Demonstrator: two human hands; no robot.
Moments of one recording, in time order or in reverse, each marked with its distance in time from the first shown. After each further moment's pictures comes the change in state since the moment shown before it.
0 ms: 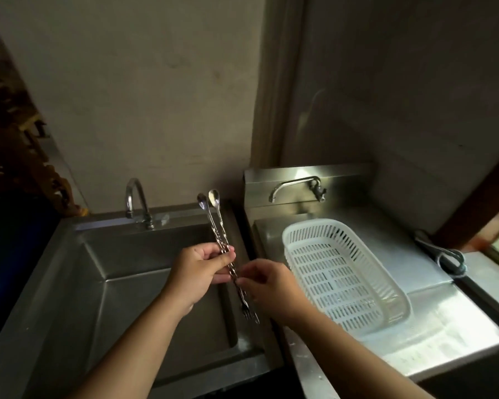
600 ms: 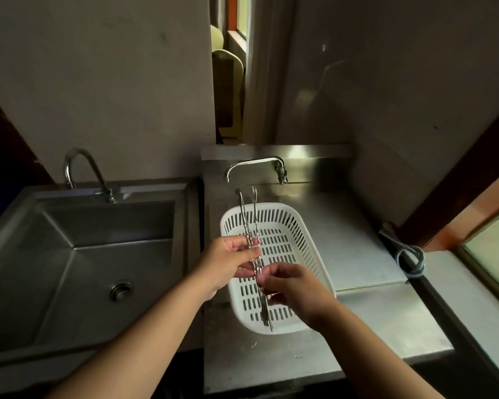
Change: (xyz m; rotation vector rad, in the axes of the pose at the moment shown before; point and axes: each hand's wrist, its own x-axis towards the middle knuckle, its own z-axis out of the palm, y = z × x) left_hand 0.020 -0.032 0.243 0.018 -0.110 -0.195; right_hand -0.024 0.134 -0.214 0.488 -0.293 0.297
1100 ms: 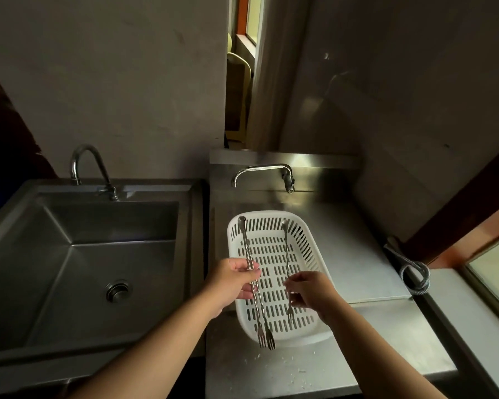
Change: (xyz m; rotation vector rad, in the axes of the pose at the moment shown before) left_hand 0.011 -0.035 -0.007 0.023 0.082 -0.157; right_hand 0.059 0.033 -0.047 -0.326 0.395 0.249
